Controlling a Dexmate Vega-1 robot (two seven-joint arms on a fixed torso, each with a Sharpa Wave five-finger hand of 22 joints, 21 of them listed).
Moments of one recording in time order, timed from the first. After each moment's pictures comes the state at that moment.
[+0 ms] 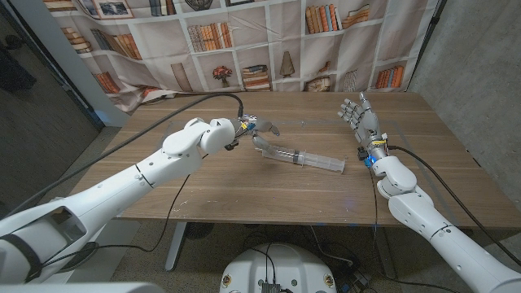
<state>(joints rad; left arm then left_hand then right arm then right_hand) 0.61 0.78 0.77 -1.95 0.73 0.18 -0.45 0.78 -0.08 0.31 -0.15 0.27 0.36 -0.02 0.24 0.18 0.40 -0.09 0.23 0.19 0.35 -0.04 0.20 0.18 0.32 -0.04 0.26 0.18 -1.05 -0.58 -0.29 -1.54 0.62 0.41 -0.05 0.11 0.01 0.23 -0.09 0.18 0.19 0.08 0.21 0.19 0.22 0.13 0.27 0.19 0.14 0.08 0.20 0.18 0.25 -0.03 0.26 0.18</state>
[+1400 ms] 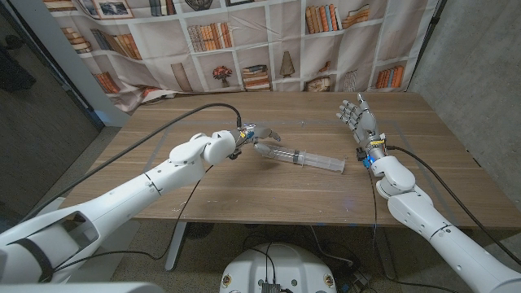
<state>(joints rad) 0.63 0.73 0.79 -1.80 0.65 0.13 -0.27 0.79 -0.07 0.30 -0.14 0.27 0.41 -0.02 0.24 0.18 0.44 -0.10 0.22 0.19 0.37 -0.04 0.20 0.18 0.32 -0.04 0.25 0.18 -1.04 -0.58 -0.30 -1.54 0.61 0.38 -0.06 0.11 0.01 0.23 -0.09 0.18 0.19 0.08 0.21 0.19 0.22 0.13 0.27 0.19 0.15 0.08 0.20 0.18 0.25 -0.03 0.25 0.18</state>
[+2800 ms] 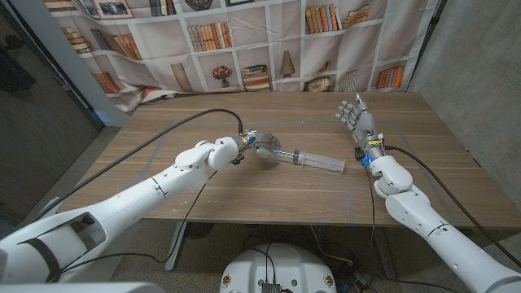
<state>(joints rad) 0.62 0.70 0.83 -1.73 0.62 0.14 -0.21 0.86 -0.04 0.33 -0.14 0.27 0.52 -0.03 0.26 0.18 0.54 -0.12 0.22 0.19 0.48 -0.05 0.21 0.18 0.42 -0.04 0.27 0.18 -1.03 -0.57 -0.31 -1.53 0.60 0.38 -0.07 0.12 0.01 0.23 -0.09 0.18 0.19 0.08 0.21 0.19 0.23 0.13 0.27 0.19 0.15 0.08 0.19 0.18 0.26 -0.03 0.25 0.18</state>
